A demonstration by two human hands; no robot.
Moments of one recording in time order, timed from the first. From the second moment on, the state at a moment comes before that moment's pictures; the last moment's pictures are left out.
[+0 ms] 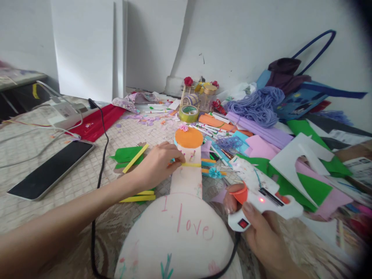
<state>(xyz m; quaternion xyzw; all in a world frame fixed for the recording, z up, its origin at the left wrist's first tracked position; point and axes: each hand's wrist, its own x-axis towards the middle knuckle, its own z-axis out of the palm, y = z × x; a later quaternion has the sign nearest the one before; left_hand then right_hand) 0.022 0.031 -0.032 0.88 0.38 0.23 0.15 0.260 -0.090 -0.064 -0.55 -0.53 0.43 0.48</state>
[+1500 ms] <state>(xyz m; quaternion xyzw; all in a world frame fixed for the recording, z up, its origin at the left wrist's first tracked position) 0.025 0.034 -0.039 0.88 0.38 0.24 0.18 0.259 -0.091 -0.064 -0.54 -0.52 0.43 0.50</state>
